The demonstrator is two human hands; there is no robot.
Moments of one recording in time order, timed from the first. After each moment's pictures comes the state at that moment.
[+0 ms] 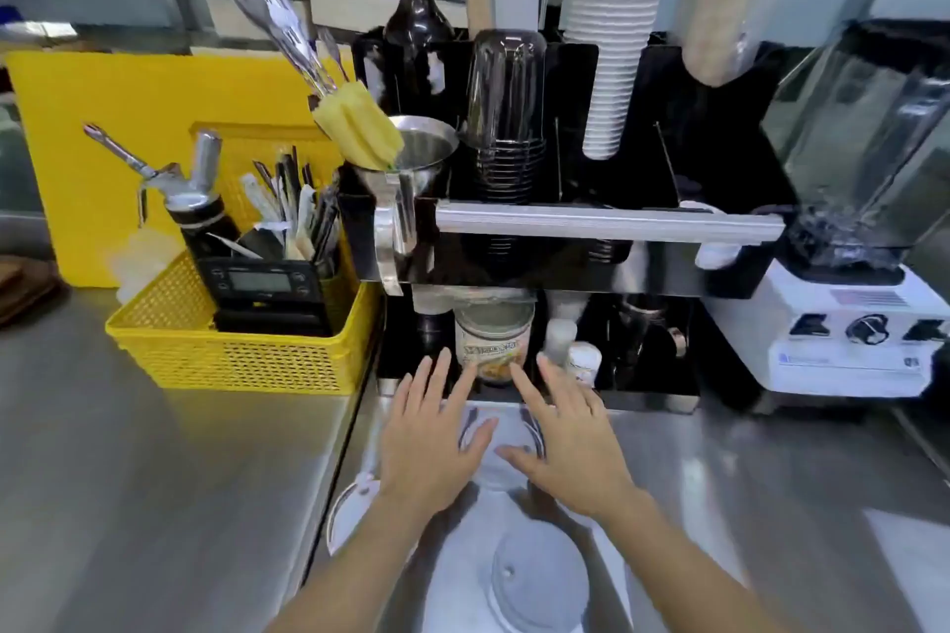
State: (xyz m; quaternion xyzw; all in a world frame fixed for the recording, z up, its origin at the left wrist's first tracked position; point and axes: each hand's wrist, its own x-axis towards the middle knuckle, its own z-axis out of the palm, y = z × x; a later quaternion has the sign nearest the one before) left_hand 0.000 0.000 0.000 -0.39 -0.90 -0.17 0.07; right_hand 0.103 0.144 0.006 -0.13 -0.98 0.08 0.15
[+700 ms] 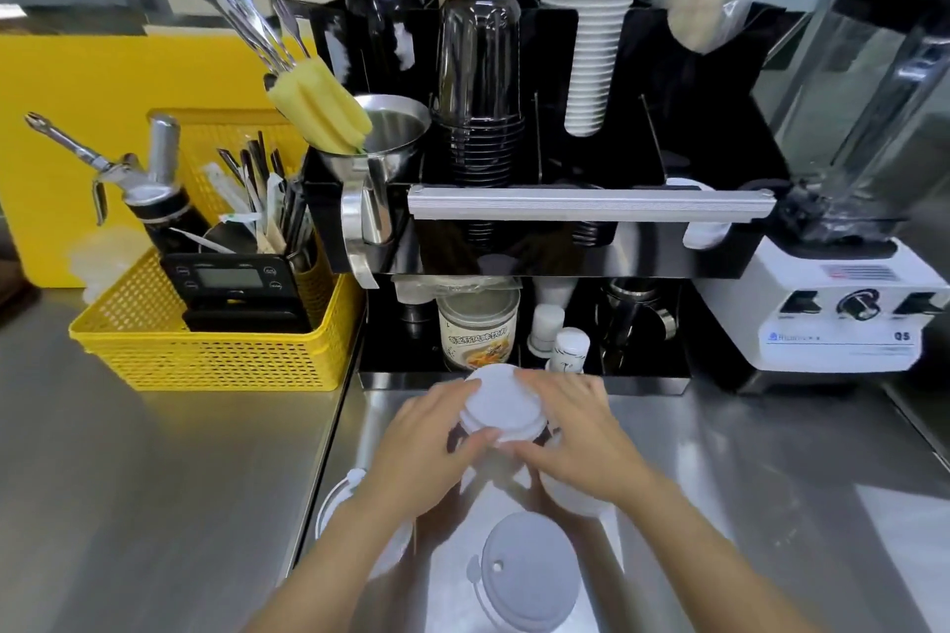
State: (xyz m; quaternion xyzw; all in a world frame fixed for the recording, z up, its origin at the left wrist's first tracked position) left_hand 0.011 -0.006 0.023 -0.42 -0.84 -0.32 -0.11; right_hand 0.118 0.157 0.028 -0.07 -0.95 0.26 0.16
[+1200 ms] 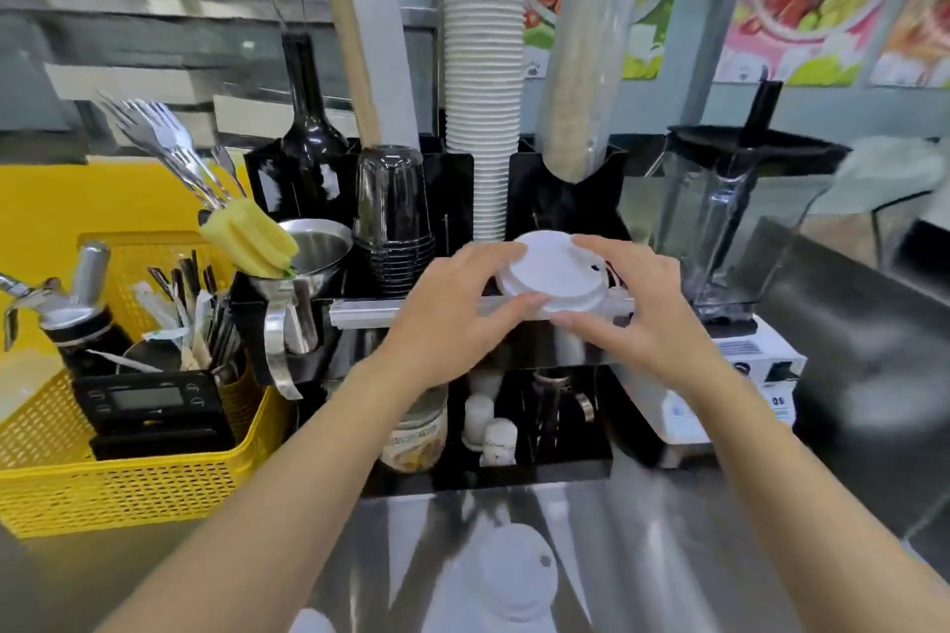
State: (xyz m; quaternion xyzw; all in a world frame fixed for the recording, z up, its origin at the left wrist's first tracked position) left_hand 0.014 0.103 0.224 -0.56 -0.72 -0.41 0.05; right_hand 0.151 0.244 0.220 -0.07 -0.90 0.20 0.39
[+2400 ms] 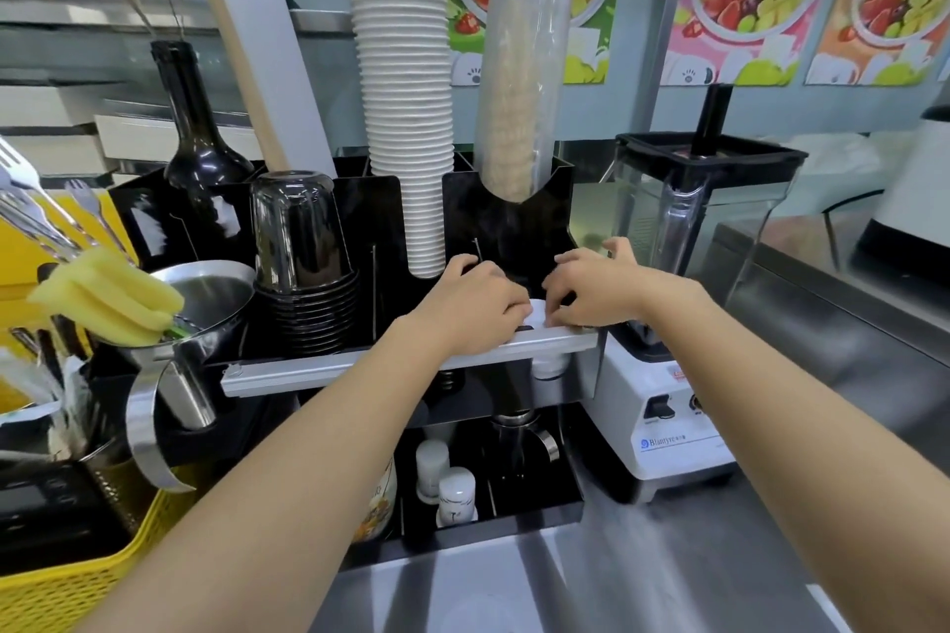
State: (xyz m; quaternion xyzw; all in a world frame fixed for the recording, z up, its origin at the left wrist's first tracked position) left_hand -0.023 0.236 0.219 -0.66 -0.74 -0.10 0.07; right_hand 0.095 0.355 0.244 -0.21 -0.98 -0.03 -0.03
